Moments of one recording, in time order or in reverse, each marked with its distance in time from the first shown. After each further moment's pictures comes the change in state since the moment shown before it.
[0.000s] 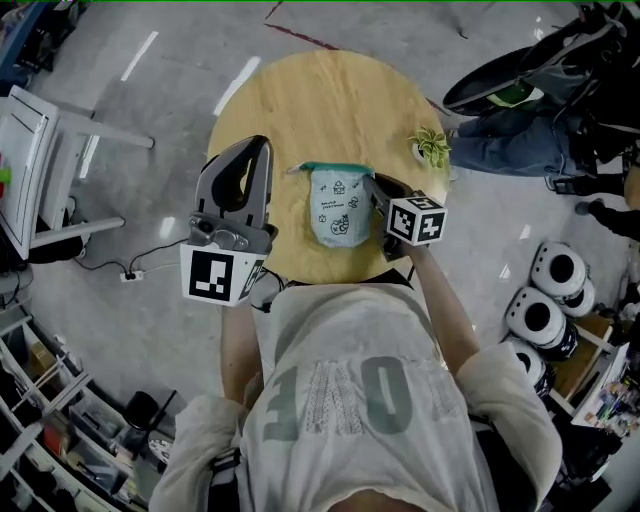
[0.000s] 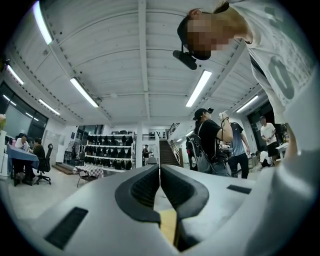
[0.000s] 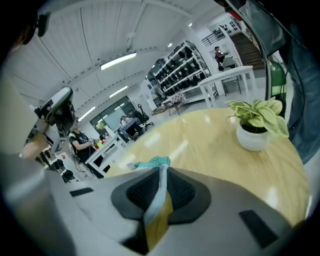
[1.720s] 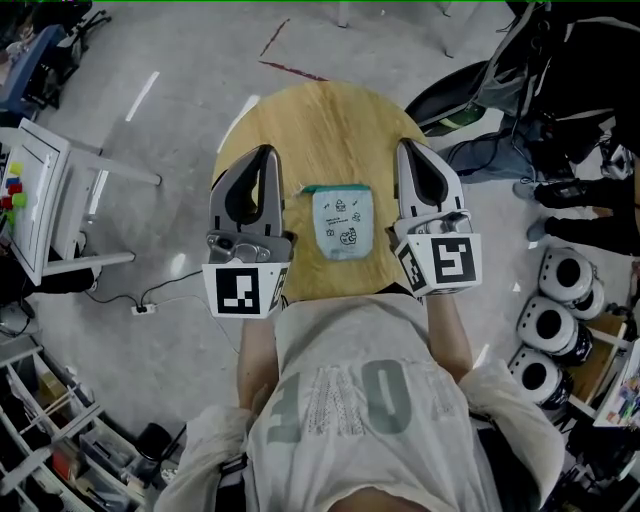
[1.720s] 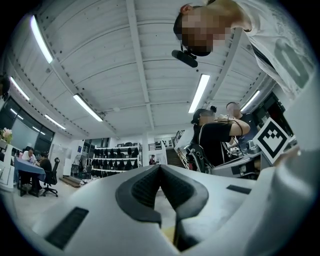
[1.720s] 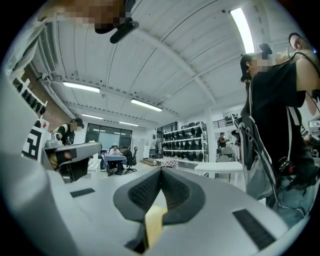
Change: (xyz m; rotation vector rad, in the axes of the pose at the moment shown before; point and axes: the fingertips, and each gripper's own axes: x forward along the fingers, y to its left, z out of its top) left arm 0.015 -0.006 0.043 0.067 -0.112 0.094; right arm -0.151 0.129 0.212 -0.501 -0.676 -0.234
